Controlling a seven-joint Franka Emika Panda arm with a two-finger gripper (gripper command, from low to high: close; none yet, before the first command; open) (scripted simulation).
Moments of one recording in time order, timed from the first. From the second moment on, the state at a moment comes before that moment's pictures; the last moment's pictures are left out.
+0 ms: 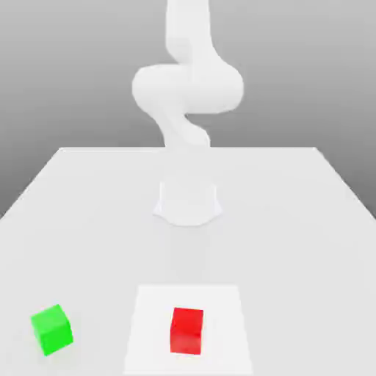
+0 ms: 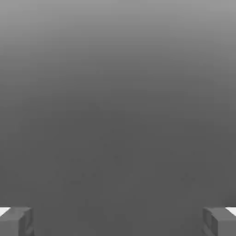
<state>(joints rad) -0.01 -0.71 0.01 -2.33 0.00 2.34 0.81</state>
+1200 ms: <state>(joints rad) -0.03 0.29 0.02 -2.58 -0.02 2.87 0.91</state>
